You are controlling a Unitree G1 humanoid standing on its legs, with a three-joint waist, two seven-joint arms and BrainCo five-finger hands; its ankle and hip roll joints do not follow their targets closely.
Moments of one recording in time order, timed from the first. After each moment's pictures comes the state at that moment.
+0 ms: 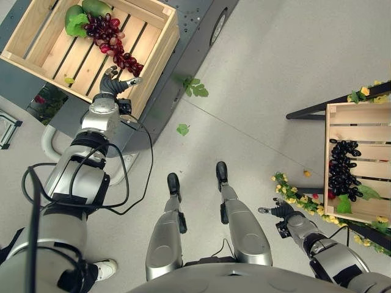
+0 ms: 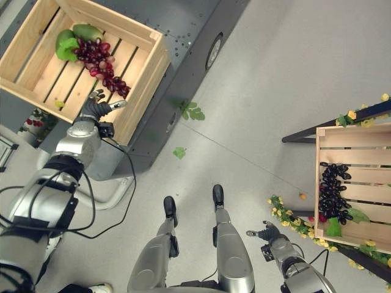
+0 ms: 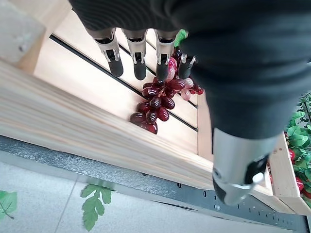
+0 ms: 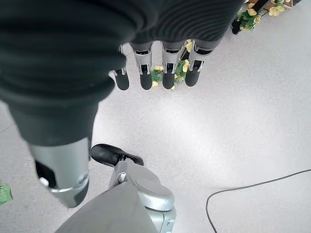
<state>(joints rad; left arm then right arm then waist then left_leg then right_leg) -1.01 0.57 -0.37 1.09 -0.53 0.01 0.18 -0.28 -0.33 0.32 1.27 0.07 -0.01 -0.08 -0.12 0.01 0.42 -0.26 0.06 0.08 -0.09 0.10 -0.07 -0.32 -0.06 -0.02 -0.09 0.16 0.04</state>
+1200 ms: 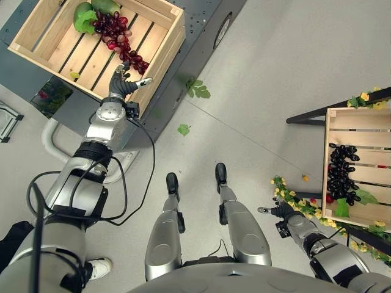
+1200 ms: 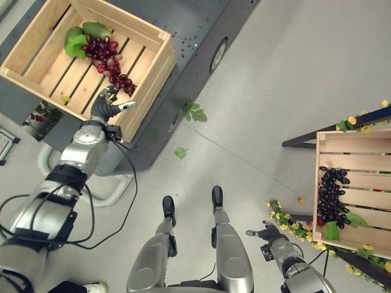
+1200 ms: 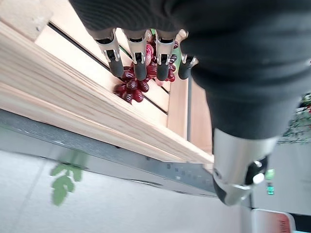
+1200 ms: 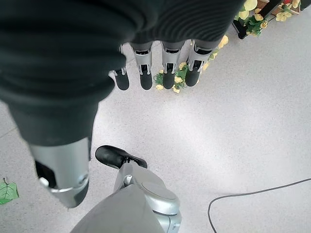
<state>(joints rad) -0.81 0.57 -0.32 0.72 -0.53 -0.04 0.19 -0.28 -0.33 0.30 1.26 0.07 -0.01 -0.07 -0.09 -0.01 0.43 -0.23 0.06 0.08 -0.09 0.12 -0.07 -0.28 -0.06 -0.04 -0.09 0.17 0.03</state>
